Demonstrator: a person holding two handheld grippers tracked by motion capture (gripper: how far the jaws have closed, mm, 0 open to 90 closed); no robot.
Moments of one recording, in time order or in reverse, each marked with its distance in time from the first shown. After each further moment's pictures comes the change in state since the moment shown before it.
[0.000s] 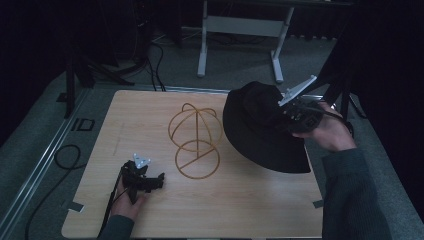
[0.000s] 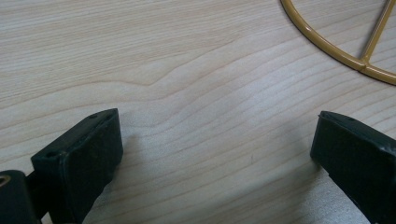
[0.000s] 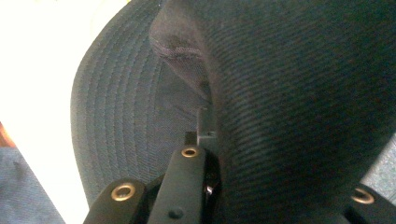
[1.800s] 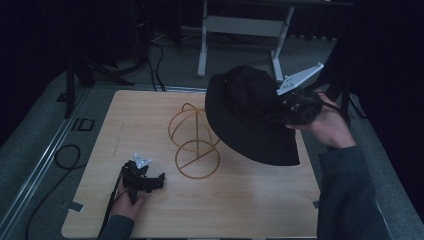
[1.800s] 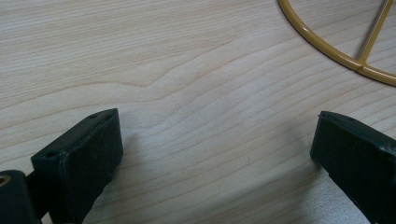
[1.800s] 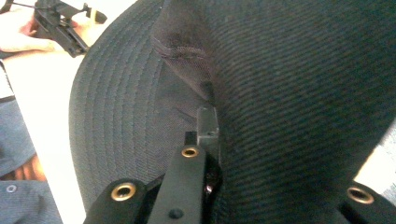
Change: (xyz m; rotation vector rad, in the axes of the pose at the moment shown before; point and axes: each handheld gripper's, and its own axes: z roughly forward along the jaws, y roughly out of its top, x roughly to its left) left arm -0.001 0.000 0.000 0.000 -0.003 0.005; right arm 0.014 0.026 -0.028 -0.190 0.054 -0.066
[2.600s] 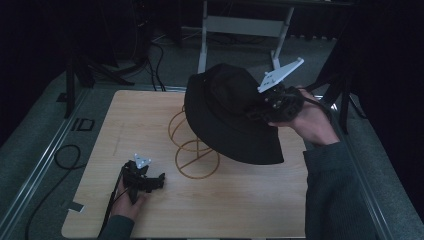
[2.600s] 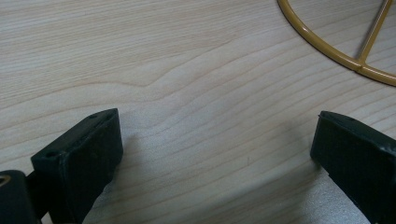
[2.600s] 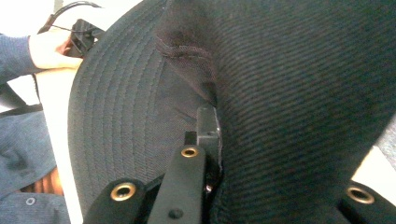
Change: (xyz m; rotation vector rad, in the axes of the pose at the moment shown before) left arm 0.000 0.000 0.000 0.000 -0.001 0.001; right arm 0.018 0.034 0.015 -0.043 0.074 -0.066
